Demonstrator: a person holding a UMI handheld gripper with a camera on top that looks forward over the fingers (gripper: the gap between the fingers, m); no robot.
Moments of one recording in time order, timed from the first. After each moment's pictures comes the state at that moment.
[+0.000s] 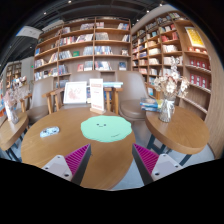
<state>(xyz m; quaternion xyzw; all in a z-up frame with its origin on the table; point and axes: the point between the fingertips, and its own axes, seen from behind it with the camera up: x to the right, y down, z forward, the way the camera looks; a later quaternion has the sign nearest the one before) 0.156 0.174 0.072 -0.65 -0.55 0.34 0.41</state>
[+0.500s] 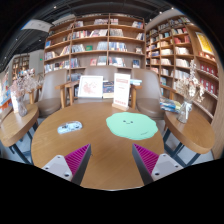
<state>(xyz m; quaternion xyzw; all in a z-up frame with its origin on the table) 0.142 0.062 0.056 -0.62 -0.59 0.34 0.39</state>
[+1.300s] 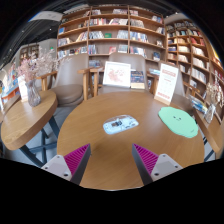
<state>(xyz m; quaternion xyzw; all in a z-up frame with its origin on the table) 0.079 -0.140 -0.005 -0.60 -0.65 0.32 0.33</state>
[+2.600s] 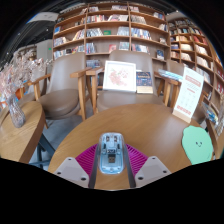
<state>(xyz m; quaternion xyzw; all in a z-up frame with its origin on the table) -0.096 -0.167 -0.013 -0.61 -0.65 0.33 0.32</state>
